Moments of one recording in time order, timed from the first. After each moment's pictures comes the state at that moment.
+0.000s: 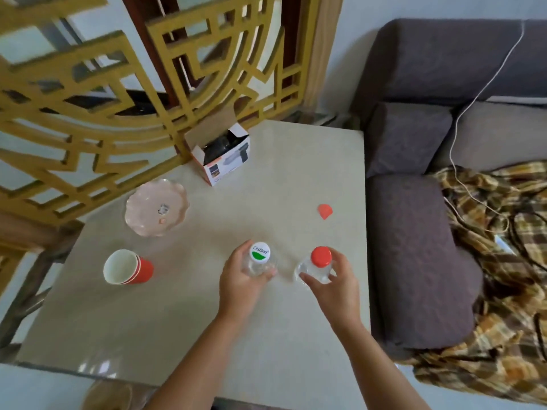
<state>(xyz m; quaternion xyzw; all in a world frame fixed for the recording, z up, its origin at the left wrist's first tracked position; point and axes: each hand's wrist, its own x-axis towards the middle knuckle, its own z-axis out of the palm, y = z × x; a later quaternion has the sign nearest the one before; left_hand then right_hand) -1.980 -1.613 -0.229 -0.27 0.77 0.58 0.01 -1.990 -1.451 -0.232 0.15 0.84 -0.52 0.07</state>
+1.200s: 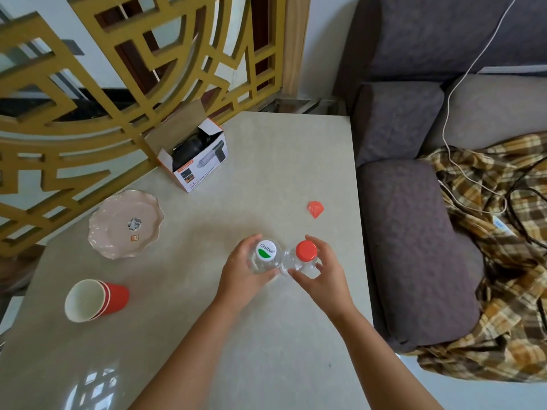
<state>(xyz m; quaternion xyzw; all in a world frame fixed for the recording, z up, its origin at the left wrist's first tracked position) -2.043 -1.614 -0.282 -0.14 0.82 0.54 0.12 -2.036 -1.445 -0.275 0.08 0.82 -0.55 0.11</state>
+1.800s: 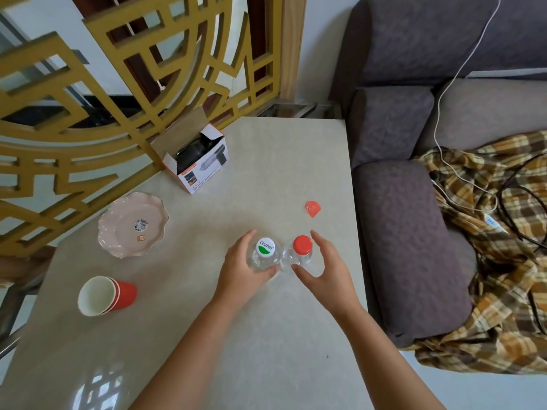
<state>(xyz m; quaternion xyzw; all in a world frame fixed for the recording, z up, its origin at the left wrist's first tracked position) -2.033 -1.612 -0.244 -0.13 0.86 0.48 0.10 -2.027 -1.441 -0.233 0.06 0.87 -0.48 0.10</state>
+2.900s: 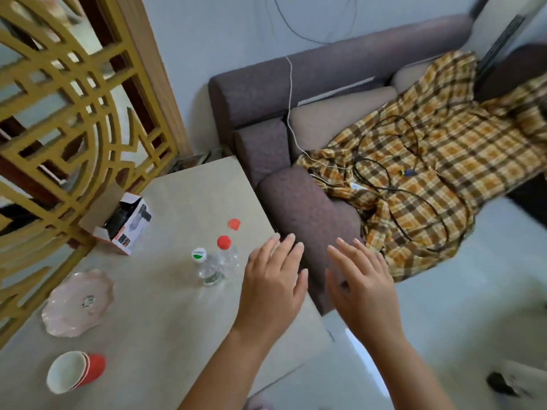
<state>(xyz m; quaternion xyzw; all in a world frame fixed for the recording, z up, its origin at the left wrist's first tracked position) -1.913 -1.509 -0.052 0.36 0.89 0.25 -0.10 -1.838 -1.372 -0.056 0.13 0.95 -0.13 -0.24</state>
